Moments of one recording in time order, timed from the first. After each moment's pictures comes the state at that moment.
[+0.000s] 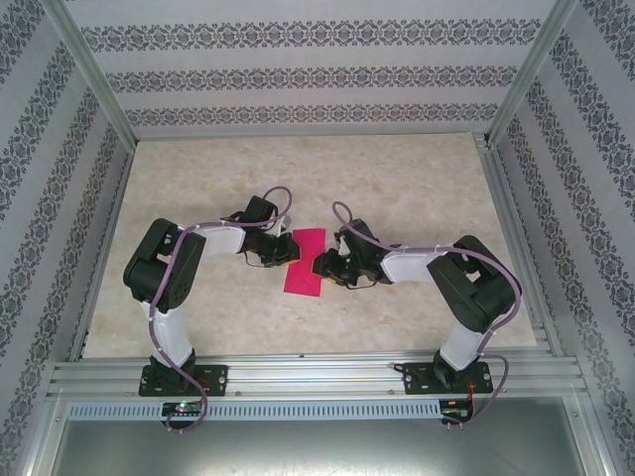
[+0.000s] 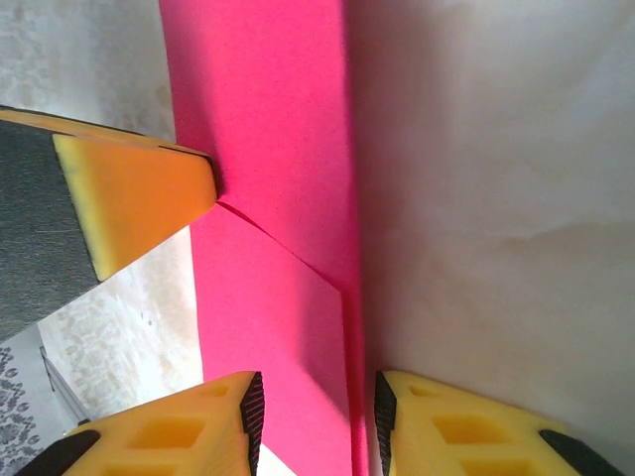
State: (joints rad) left arm -0.39 1.89 1.01 -0.22 0.60 -0.61; right arm 0.62 1.73 0.75 0.09 -0.47 0.96
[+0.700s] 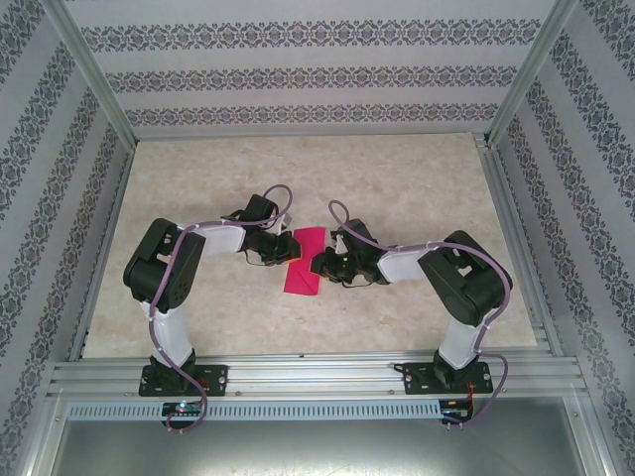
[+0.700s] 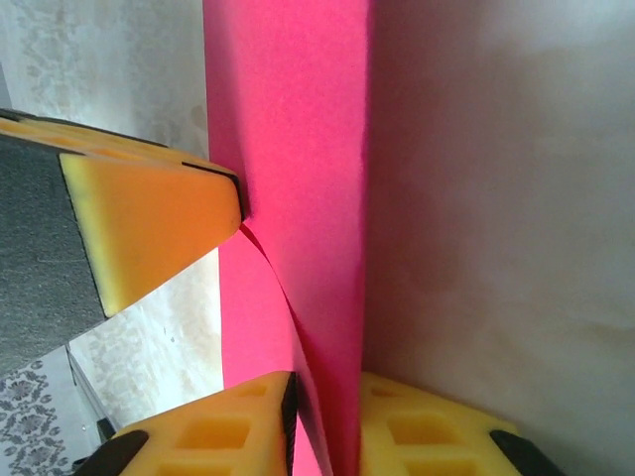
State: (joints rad) left arm -0.39 1.88 1.02 -0.23 0.59 -0.61; right arm 0.62 1.79 0.75 0.21 -0.51 0.97
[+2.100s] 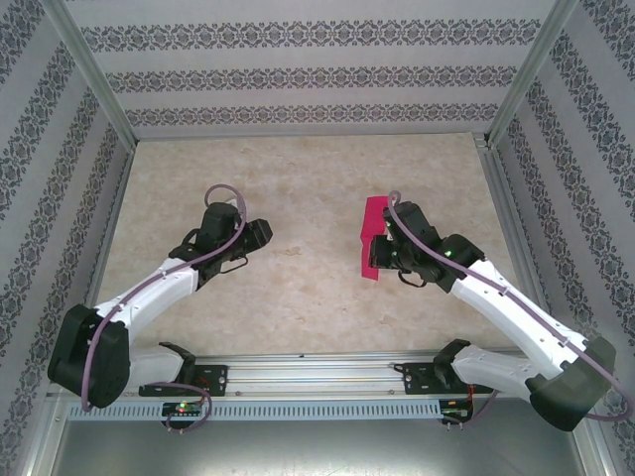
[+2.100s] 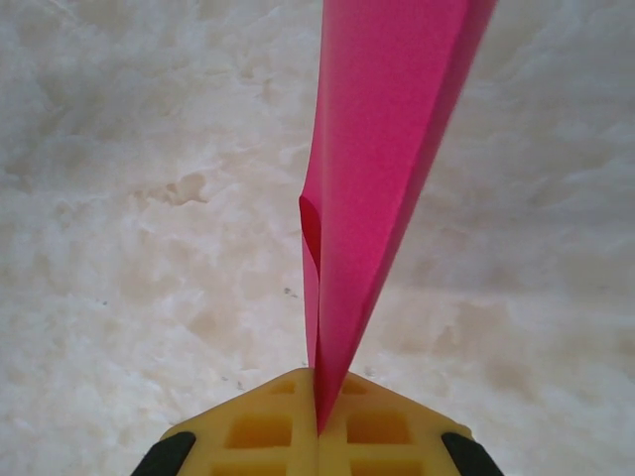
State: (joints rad) left arm -0.37 1.24 0.71 -0.13 0.10 -0.74; right arm 0.64 1.08 1.02 -0.86 0.07 0.64
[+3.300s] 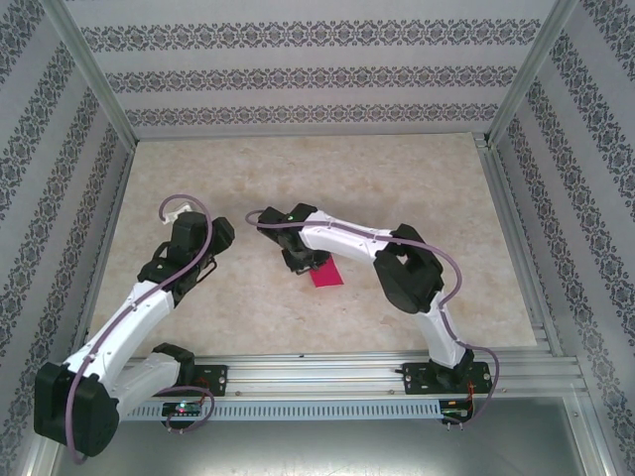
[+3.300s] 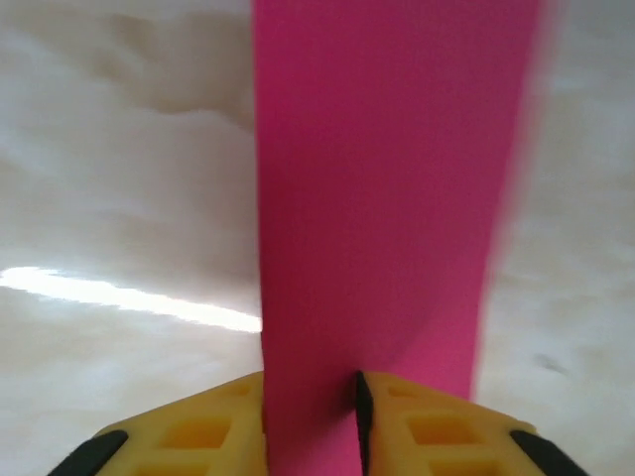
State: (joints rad) left arm -0.27 0.97 0.67 -0.35 -0.22 -0.76; right arm 0.90 2.12 1.69 -1.06 0.13 0.60
